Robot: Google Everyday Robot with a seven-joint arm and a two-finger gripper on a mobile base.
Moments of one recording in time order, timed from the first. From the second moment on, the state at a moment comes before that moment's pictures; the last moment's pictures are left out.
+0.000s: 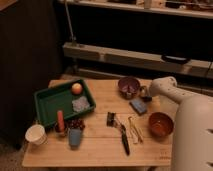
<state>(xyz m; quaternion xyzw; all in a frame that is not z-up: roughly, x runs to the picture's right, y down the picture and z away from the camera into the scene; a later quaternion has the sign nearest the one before) 0.287 0.034 0.991 -0.11 0.02 0.62 0.78</state>
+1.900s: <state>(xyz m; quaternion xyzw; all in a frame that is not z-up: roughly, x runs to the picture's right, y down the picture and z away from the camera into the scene) 0.288 0.036 0.991 -0.11 0.02 0.62 0.78</state>
